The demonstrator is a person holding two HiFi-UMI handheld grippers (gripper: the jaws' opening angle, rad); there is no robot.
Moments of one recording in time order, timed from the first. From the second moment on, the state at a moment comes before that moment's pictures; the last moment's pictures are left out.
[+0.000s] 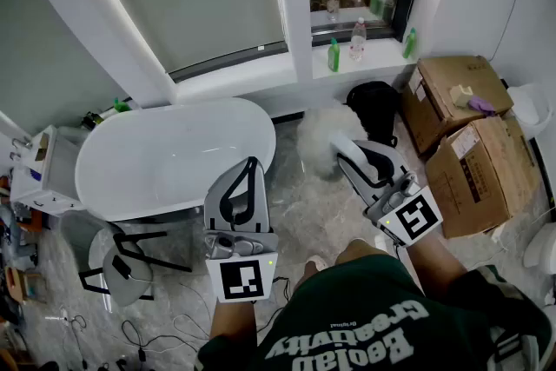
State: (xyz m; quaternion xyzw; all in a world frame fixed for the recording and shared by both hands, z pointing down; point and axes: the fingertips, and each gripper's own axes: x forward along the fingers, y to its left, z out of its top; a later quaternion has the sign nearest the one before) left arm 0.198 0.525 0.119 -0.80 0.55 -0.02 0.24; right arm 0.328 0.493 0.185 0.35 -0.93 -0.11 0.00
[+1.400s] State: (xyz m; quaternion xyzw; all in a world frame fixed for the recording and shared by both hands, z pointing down) left arm 0.294 0.456 0.137 -0.78 0.59 -0.05 0.20; right arm 0.447 0.430 0.208 0.34 -0.94 -0.05 -0.04
